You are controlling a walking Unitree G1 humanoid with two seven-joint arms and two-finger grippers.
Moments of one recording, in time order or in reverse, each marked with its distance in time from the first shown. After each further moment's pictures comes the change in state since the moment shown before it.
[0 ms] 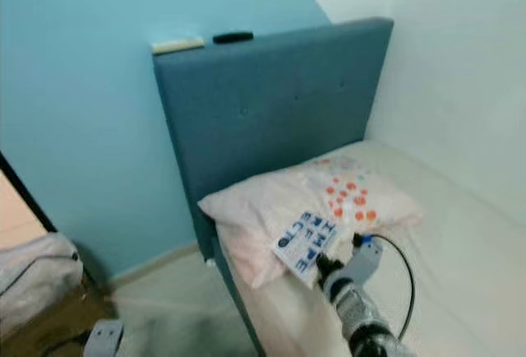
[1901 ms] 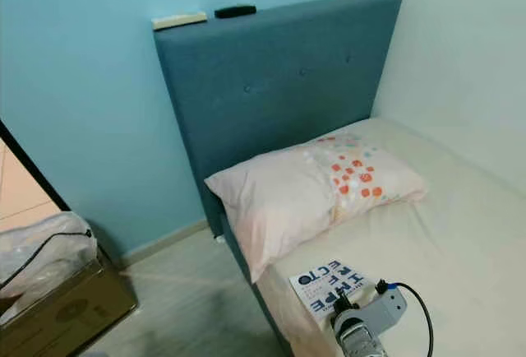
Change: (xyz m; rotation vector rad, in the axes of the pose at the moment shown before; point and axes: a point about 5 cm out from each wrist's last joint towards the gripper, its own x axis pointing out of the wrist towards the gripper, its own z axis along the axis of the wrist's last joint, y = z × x) left arm -0.011 0.023 -0.044 0.082 0.069 0.027; right arm -0.026 -0.049 -0.037 0.308 -0.011 -0.362
